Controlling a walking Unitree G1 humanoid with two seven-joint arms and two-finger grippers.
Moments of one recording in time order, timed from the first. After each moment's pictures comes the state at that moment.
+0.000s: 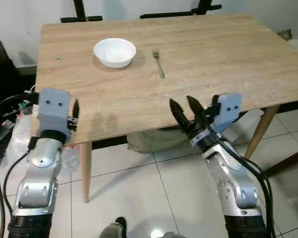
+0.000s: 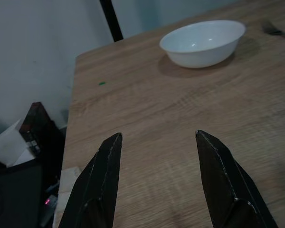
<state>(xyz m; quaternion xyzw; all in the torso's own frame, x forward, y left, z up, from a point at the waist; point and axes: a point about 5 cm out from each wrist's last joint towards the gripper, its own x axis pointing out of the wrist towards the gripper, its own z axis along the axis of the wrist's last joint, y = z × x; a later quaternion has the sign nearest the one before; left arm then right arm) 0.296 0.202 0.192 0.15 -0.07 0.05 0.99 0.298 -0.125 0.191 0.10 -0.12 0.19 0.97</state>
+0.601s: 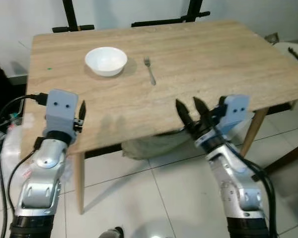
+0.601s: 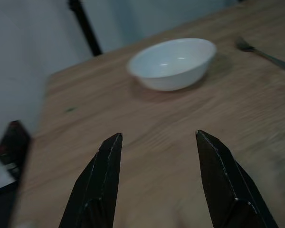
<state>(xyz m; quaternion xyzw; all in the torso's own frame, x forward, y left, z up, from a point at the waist) 0.296 0.201 0.193 0.15 -0.08 0.05 0.98 0.297 -0.123 0.191 0.11 -0.12 0.21 0.96</state>
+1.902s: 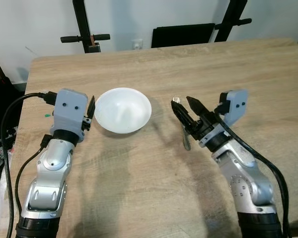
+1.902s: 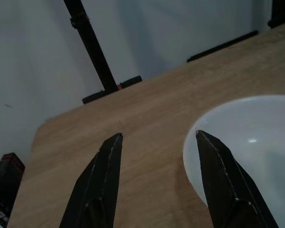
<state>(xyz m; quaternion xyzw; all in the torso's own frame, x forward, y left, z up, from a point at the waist) 0.292 0.182 0.201 0.16 -0.11 0.00 0.98 0.300 -0.135 0.195 0.07 -0.09 0.28 0.95</state>
